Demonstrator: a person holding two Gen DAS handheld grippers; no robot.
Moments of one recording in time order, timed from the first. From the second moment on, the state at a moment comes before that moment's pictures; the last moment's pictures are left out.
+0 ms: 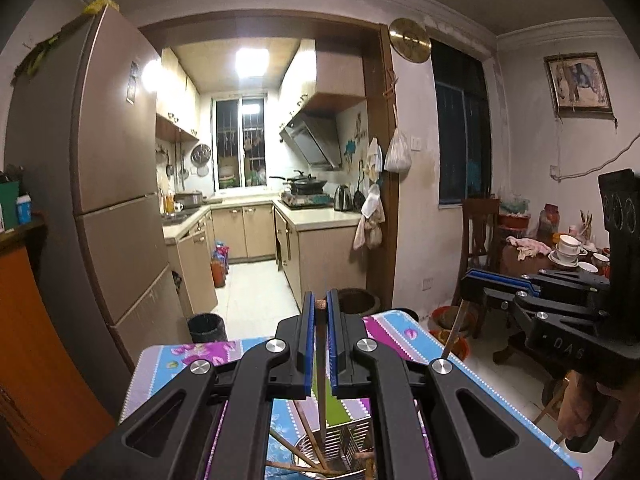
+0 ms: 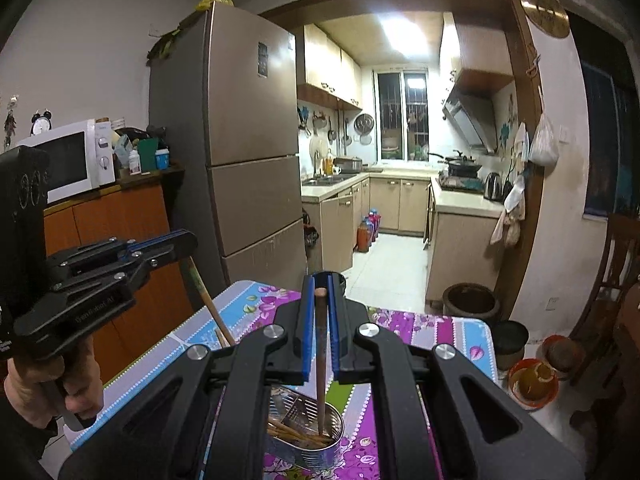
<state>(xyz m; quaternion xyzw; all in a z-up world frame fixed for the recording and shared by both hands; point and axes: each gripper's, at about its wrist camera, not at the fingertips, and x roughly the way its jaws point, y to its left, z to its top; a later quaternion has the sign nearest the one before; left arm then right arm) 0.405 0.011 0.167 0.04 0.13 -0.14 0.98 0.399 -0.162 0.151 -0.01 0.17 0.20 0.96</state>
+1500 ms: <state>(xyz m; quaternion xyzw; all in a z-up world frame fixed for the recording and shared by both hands) 0.453 0.028 0.114 0.02 0.19 -0.10 0.98 0.430 -0.155 0.105 0.02 0.21 0.21 0.96</state>
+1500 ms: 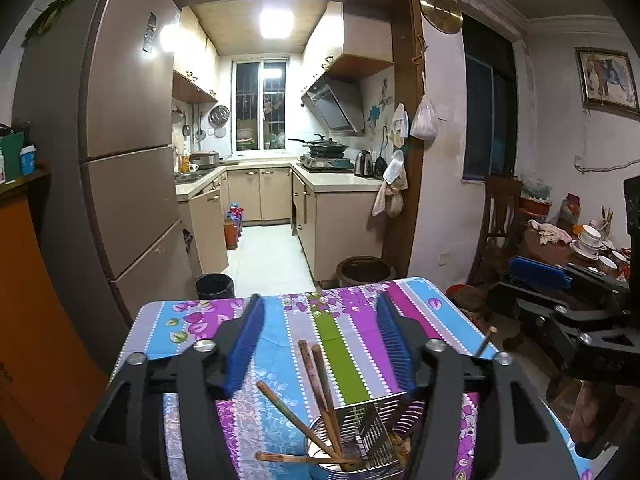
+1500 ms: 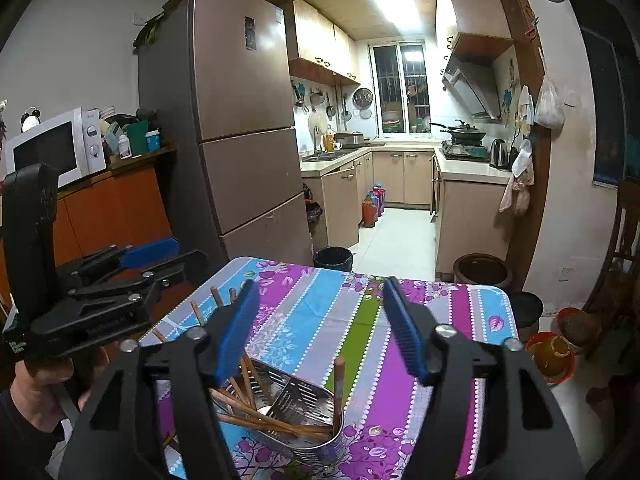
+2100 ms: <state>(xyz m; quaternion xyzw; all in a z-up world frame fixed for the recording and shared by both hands) 0.394 0.046 0.128 0.02 0.15 -0.09 0.98 0.385 -0.172 0.116 0.02 0.16 0.19 0.97</state>
